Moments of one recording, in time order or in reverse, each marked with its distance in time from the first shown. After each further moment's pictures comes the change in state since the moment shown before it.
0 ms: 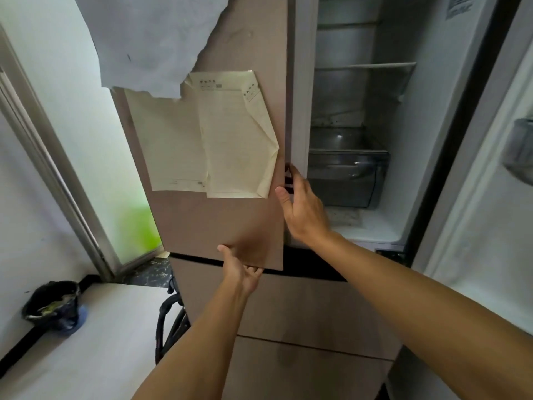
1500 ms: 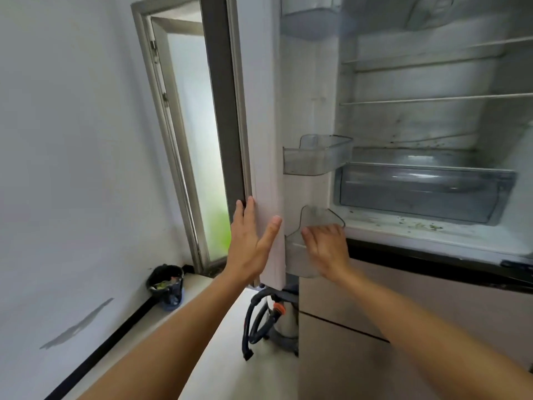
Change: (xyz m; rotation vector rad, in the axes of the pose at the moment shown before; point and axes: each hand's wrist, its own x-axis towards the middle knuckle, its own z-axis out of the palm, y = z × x) left_hand -0.214 0.227 -0.166 1.389 0.050 1.167; right_hand -0.116 -0.214 0.130 -0.125 -0.108 -0.179
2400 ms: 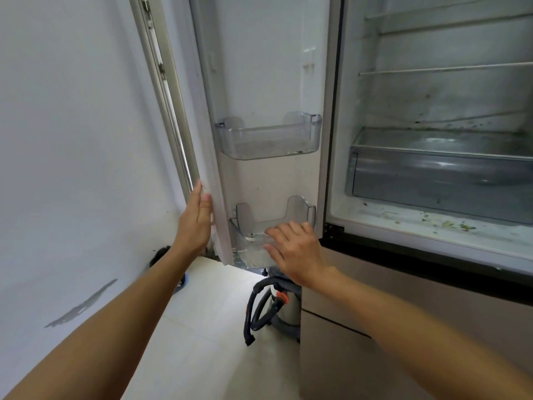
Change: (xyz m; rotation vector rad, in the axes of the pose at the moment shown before) left_hand 0.083 -0.098 -0.030 -0.081 0.103 -0.192; right_hand 0.034 -0.002 0.075 -0.086 0.130 -0.527
